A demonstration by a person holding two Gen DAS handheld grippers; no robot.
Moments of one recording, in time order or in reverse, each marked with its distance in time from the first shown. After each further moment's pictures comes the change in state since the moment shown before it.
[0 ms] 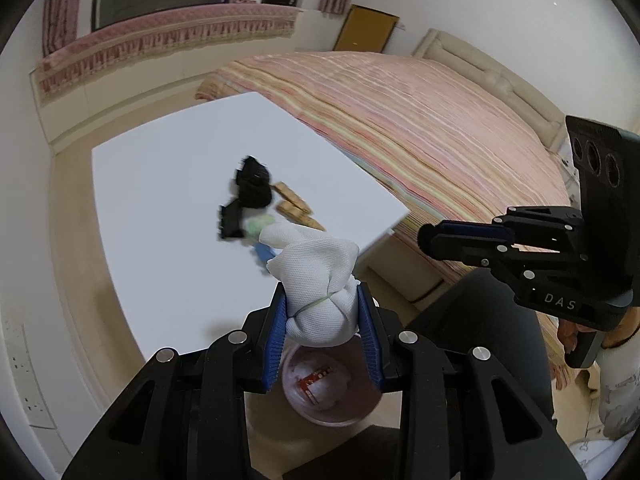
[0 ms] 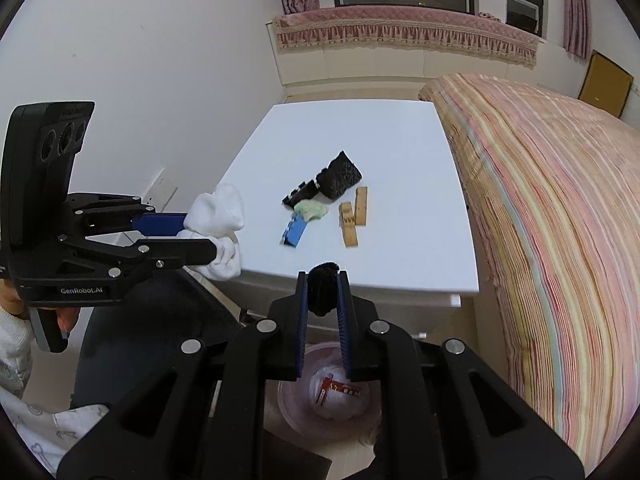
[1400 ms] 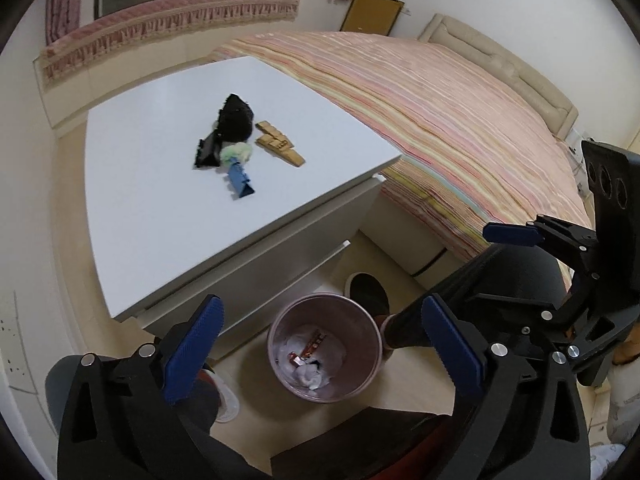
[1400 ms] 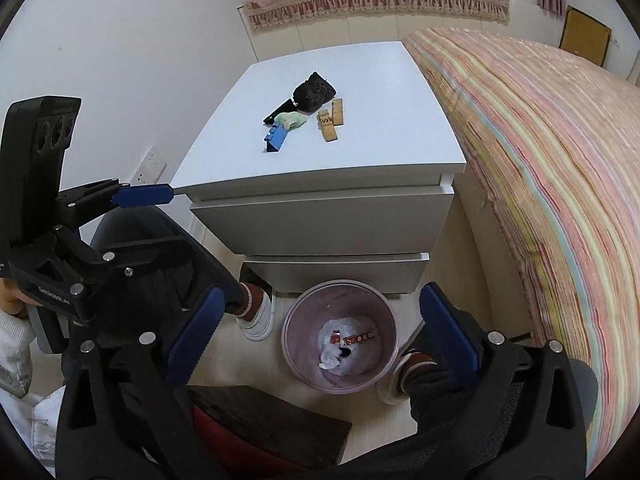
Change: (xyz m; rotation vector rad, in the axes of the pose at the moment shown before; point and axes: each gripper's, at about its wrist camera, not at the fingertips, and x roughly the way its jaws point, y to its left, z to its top) left arm 0.020 -0.024 -0.057 -0.025 0.039 0.041; right arm 0.003 -0.009 -0.081 0.115 0.075 -0.011
